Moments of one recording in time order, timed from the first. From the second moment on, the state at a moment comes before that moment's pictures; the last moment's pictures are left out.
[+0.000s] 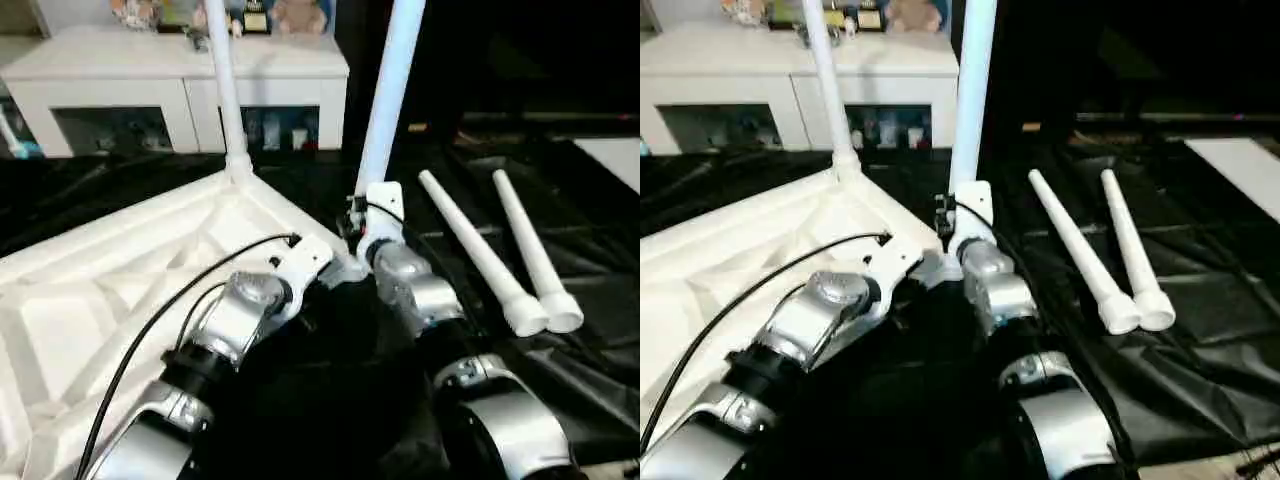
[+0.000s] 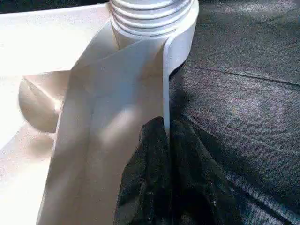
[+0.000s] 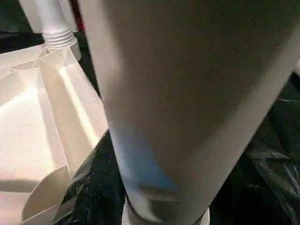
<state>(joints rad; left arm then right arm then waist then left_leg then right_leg) -0.60 0.14 -0.32 0.48 0.11 0.59 -0.55 -0.77 0.10 -0.02 0.87 0.07 0.20 -0.01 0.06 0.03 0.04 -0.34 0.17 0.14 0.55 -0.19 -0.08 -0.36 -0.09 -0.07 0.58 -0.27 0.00</state>
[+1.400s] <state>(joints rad) -0.35 0.58 -0.33 0.13 -0.04 0.30 -1.07 -0.59 -0.26 0.25 0.39 0.15 0.27 1.03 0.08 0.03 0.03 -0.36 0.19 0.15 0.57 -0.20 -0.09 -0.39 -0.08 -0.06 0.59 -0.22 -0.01</state>
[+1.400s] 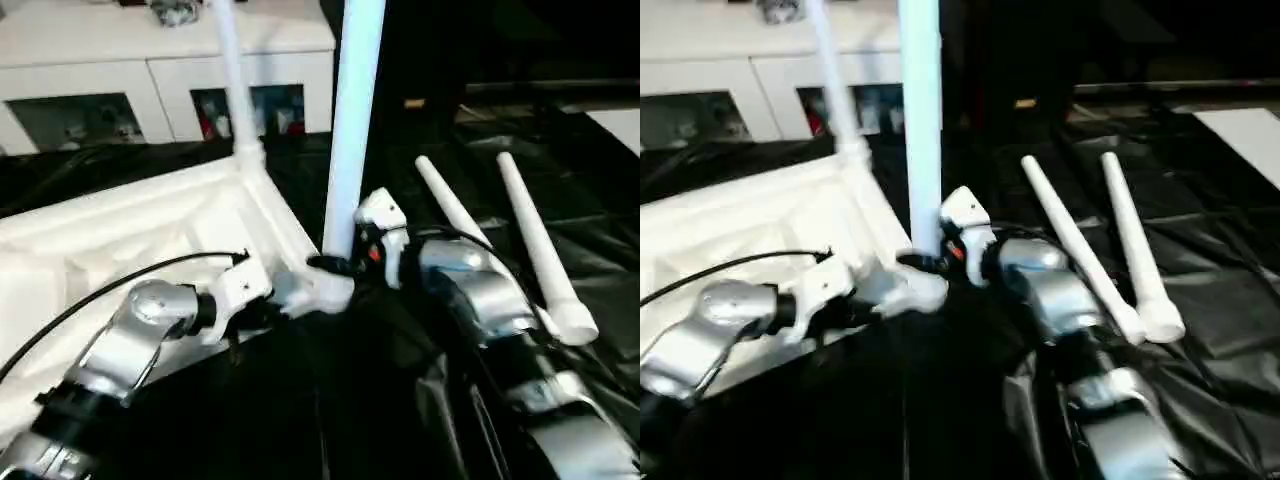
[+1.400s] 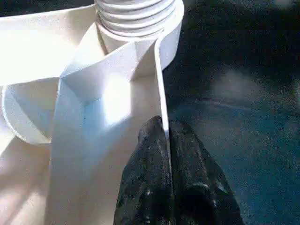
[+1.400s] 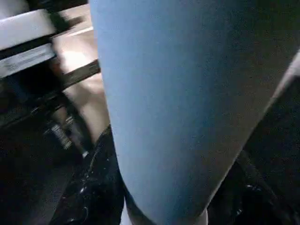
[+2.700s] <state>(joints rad) -0.41 0.48 -0.39 0.25 0.02 0.27 -1.03 -0.53 -0.16 0.22 0.45 0.15 0.31 0.69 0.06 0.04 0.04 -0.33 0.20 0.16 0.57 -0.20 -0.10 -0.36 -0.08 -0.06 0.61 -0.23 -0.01</state>
